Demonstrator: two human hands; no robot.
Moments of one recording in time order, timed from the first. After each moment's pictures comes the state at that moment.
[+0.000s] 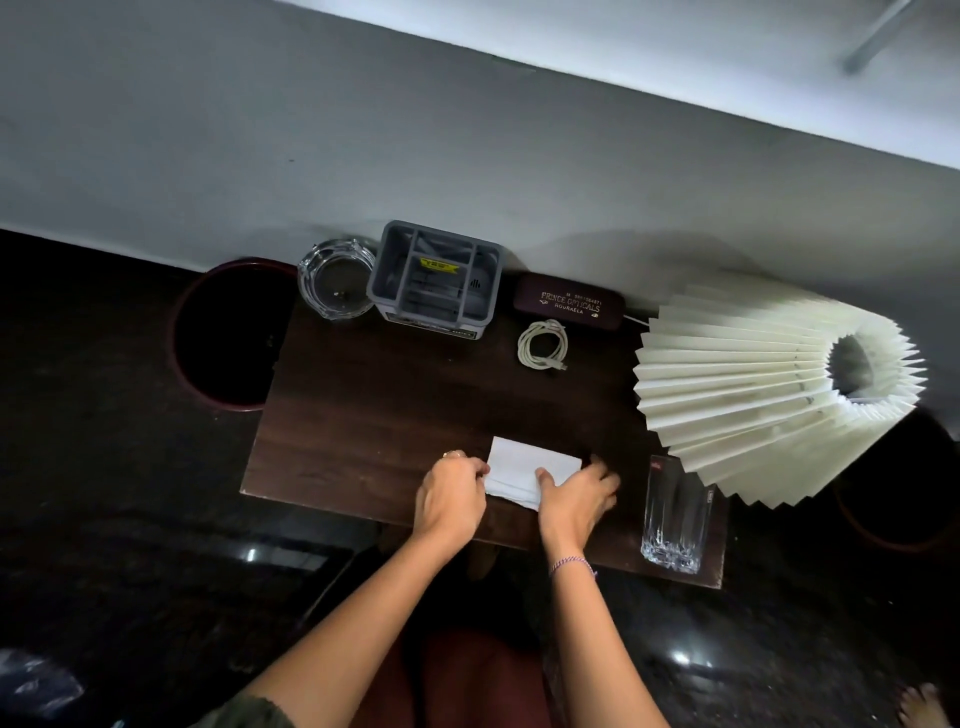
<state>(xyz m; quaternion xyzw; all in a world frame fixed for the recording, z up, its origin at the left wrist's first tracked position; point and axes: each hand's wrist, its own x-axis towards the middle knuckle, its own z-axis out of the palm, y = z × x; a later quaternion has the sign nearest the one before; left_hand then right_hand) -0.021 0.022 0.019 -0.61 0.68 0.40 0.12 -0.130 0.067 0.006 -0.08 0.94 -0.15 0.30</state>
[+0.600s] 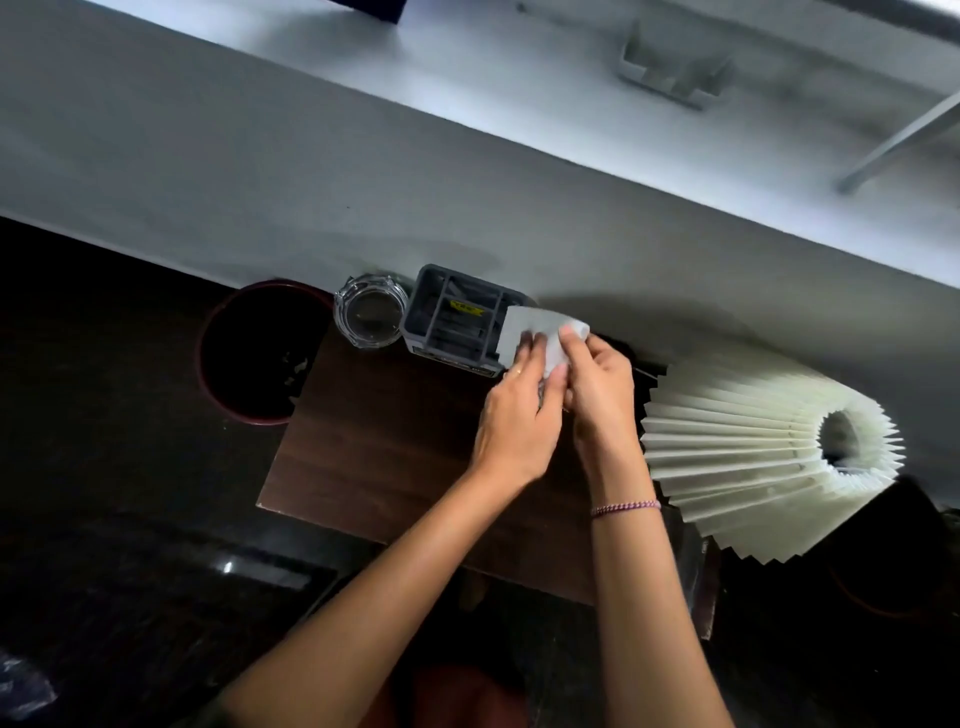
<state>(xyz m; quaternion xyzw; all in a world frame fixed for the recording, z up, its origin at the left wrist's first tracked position) -0.073 -0.061 0.132 -0.55 0.64 0.51 -0.17 -0.155 -0.063 0.131 -0.16 0.72 -0.48 0.48</state>
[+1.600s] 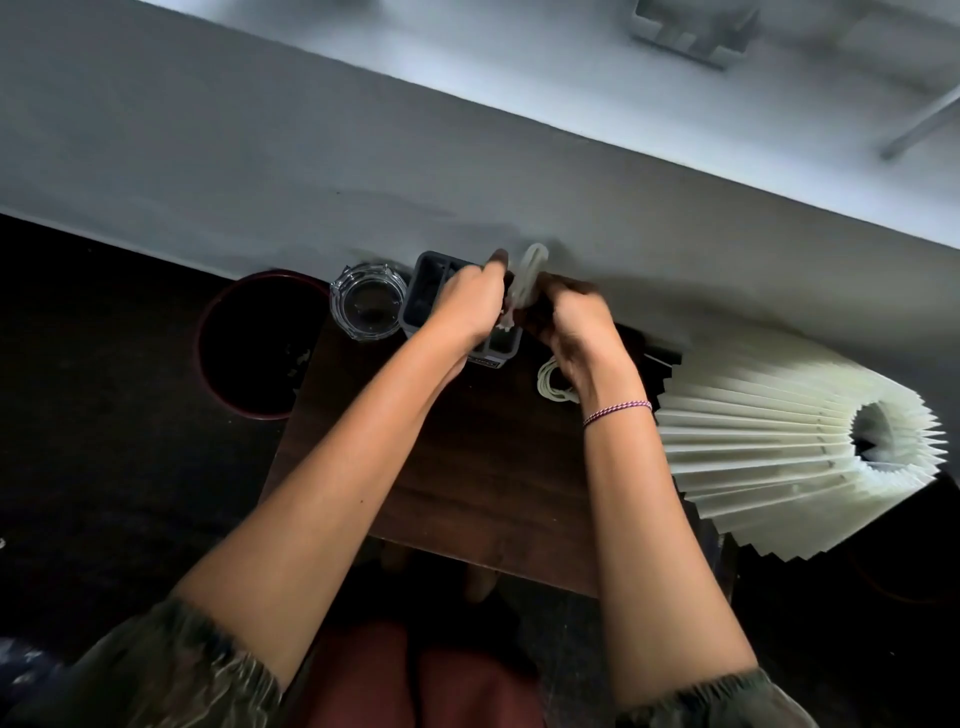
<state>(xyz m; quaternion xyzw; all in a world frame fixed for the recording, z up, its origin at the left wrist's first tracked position) -0.062 -0.166 0.123 -0.63 0.45 0.62 -0.14 -0.159 -0.130 0.115 -0.10 0.68 -0.46 0.57</state>
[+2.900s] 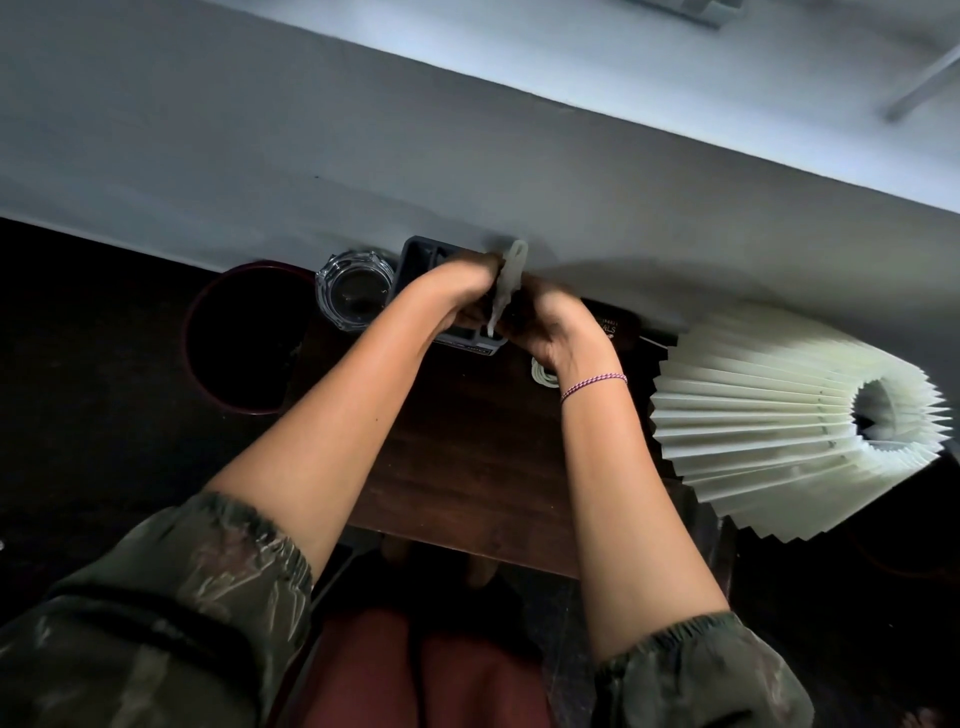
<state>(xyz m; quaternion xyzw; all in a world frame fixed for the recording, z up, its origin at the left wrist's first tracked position) -0.073 -0.181 0.108 -0.61 0.46 0.64 -0.01 -0.152 -0.138 0.087 -0.02 0.70 -0.40 0.59</state>
